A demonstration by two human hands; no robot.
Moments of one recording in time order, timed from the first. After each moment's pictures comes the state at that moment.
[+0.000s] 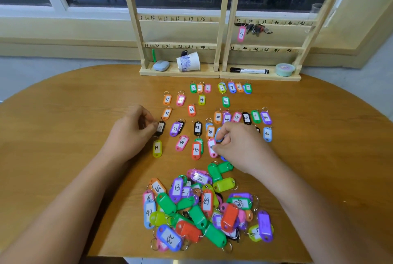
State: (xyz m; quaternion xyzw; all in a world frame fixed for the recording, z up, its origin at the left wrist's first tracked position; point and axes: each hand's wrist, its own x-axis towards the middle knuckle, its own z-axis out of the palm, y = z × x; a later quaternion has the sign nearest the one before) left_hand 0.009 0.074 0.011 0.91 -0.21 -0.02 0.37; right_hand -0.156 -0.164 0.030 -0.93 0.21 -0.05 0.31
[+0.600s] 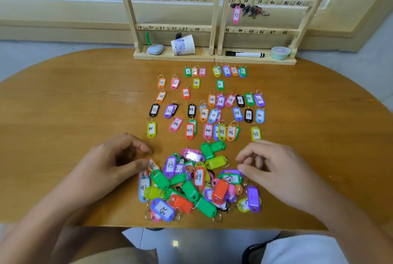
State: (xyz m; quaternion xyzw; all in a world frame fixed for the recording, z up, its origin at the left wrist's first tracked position) left_hand -0.082 0.150 0.019 0.86 -0.33 -0.14 0.36; right_hand -0.283 -0.186 0.026 -0.92 0.10 -0.04 0.38
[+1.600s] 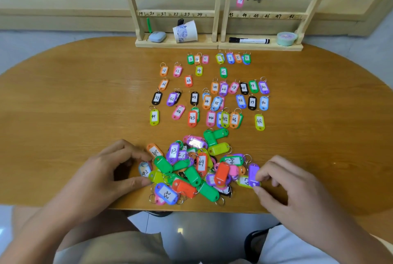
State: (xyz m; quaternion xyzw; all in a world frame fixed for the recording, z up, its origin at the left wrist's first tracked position) left_hand -0.114 0.180 0.007 0.86 -0.38 -0.13 0.32; right_hand -0.347 -0.162 0.007 -0.96 0.08 -0.09 0.27
